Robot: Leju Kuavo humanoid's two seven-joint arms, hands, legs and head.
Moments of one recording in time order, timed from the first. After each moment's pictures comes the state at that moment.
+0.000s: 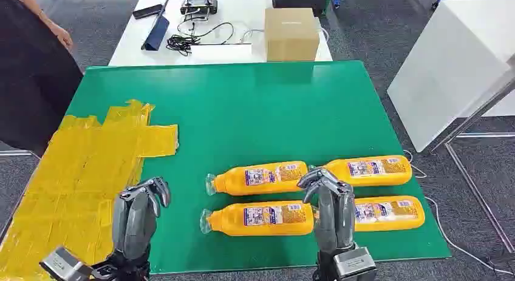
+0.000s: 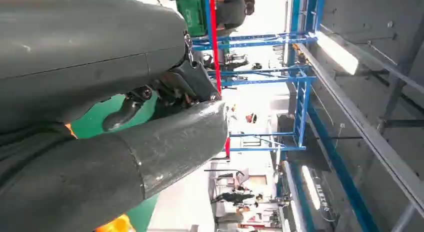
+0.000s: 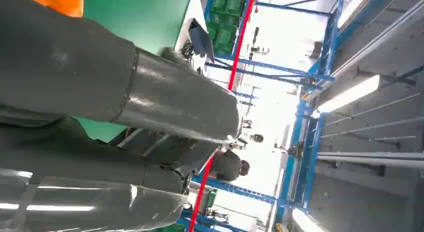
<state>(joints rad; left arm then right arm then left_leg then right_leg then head) 0.18 -0.12 -0.28 -1.87 -0.03 -0.02 -0.55 0.19 0.07 0.39 -1.90 0.20 -0.27 -0.51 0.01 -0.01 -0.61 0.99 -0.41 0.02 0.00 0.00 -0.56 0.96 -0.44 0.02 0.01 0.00</state>
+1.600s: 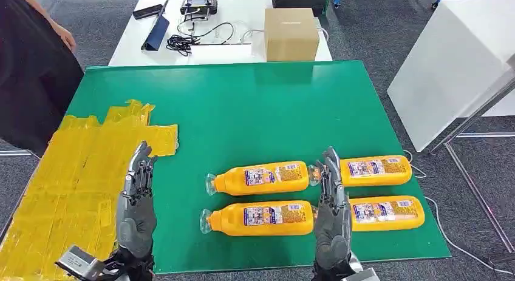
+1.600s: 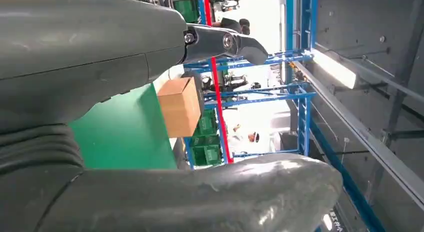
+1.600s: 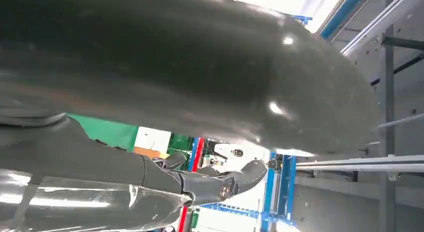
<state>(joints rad) 0.15 -0.12 -0.28 -1.79 -0.10 0.07 -0.62 0.21 0.07 0.39 -1.85 0.11 -0.20 -0.69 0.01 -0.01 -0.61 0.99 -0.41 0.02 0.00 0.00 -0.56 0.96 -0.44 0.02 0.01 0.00</state>
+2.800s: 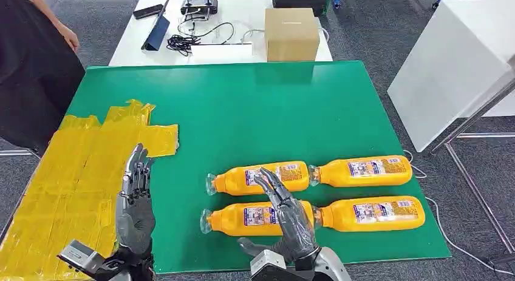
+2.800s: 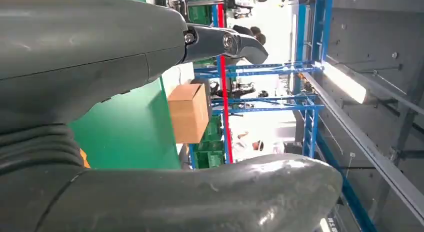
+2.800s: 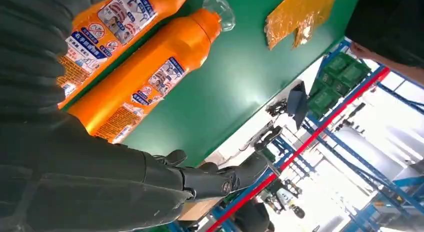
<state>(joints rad) 0.15 -0.15 -0.22 -1.72 -0.07 0.04 -0.65 0.13 -0.05 0.57 -1.73 0.64 -0.22 -0.20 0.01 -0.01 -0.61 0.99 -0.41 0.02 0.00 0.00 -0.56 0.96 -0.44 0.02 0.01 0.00</state>
